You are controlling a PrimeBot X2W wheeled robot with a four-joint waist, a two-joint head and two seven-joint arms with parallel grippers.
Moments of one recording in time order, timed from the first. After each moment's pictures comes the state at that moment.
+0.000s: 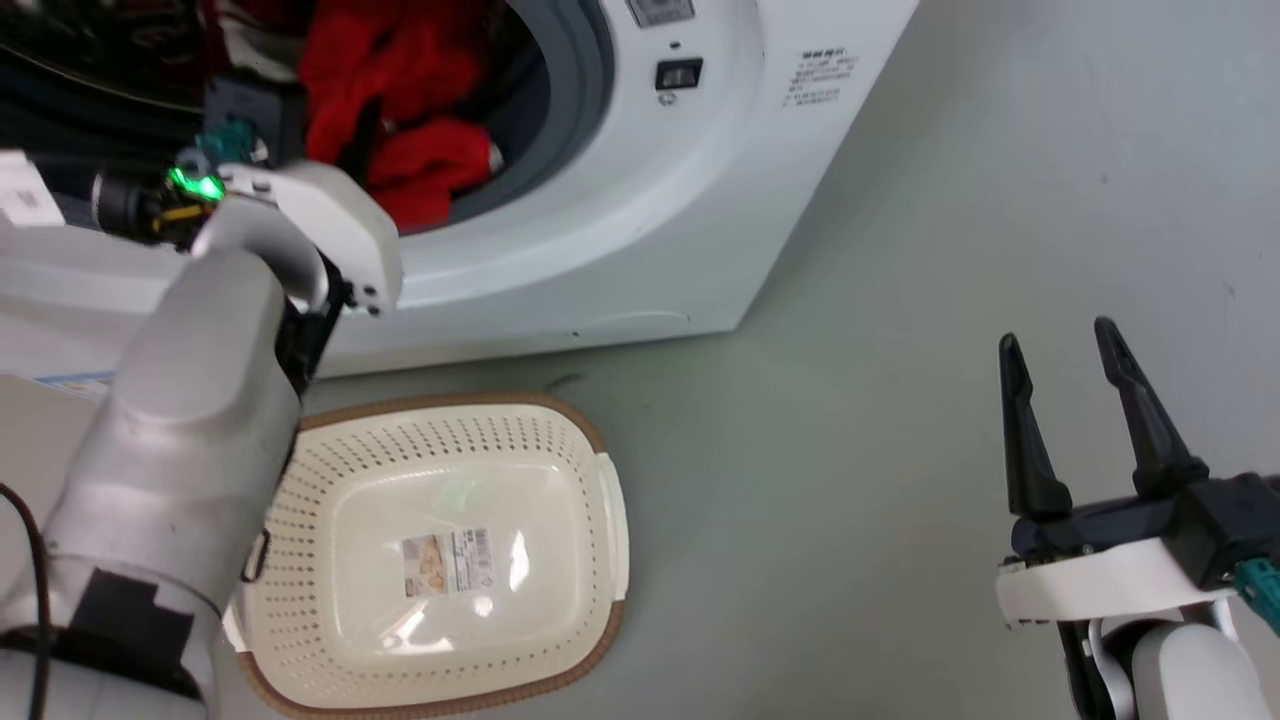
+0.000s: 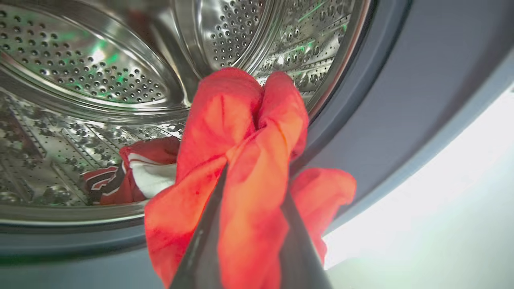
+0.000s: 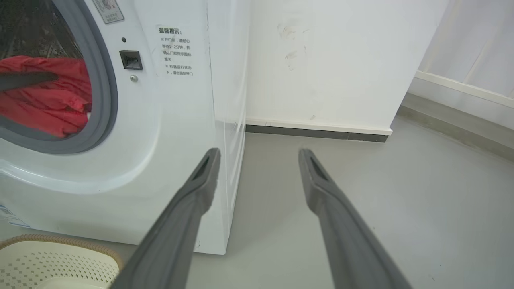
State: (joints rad) left arm -1.03 0.33 -0.54 0.96 -0.45 -0.13 -0.22; right arm -0.12 -0.05 0.00 -0.03 0.01 0.13 -0.26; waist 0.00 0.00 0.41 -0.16
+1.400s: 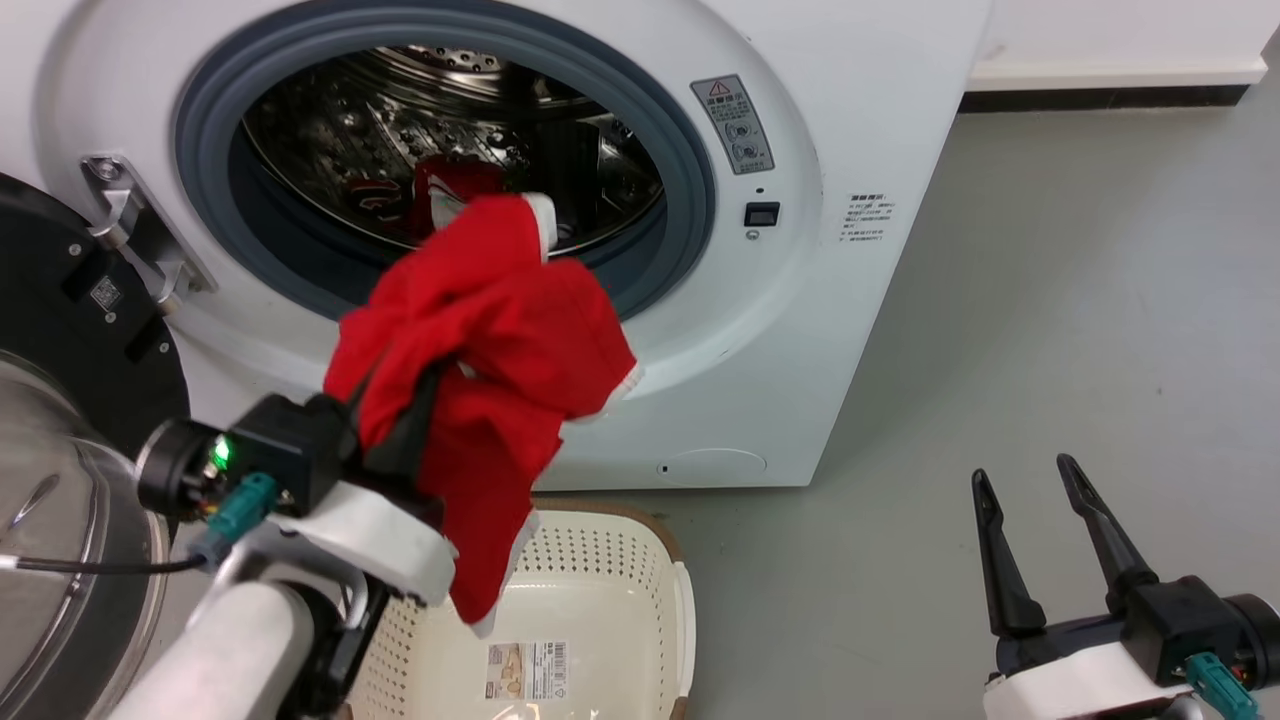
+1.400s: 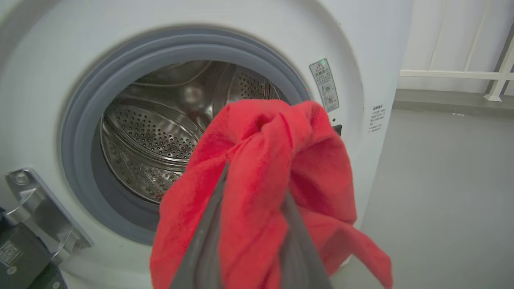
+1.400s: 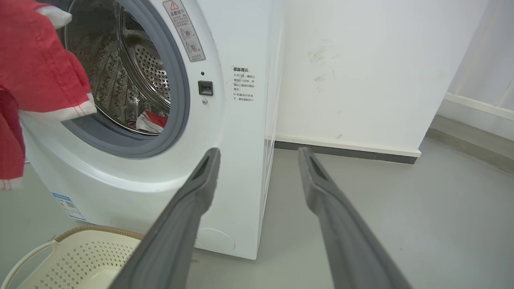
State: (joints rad) left arm -0.33 0.56 -0.51 -0.11 -0.50 0.18 -0.07; right arm 0.05 -0.05 0.01 0.01 -0.01 0.13 -0.26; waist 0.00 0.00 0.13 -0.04
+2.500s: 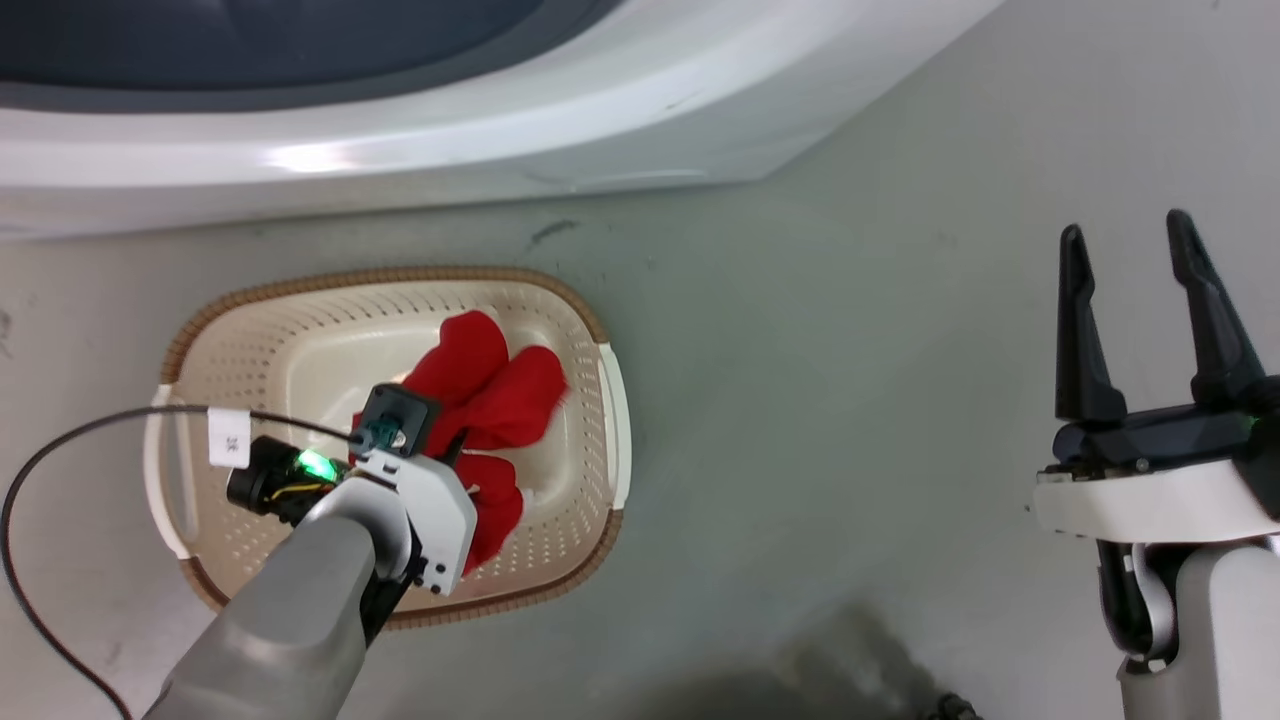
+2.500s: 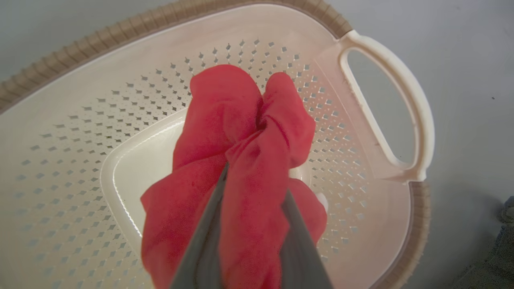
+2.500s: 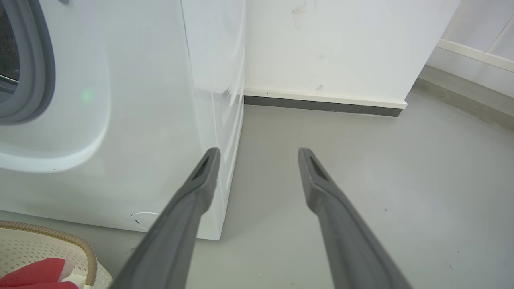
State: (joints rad) left arm -0.64 0.33 -0.71 0.88 -0.48 -0.08 -0.16; right arm -0.23 -0.05 -0.04 -0.07 0.02 0.13 -0.26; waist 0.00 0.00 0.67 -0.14
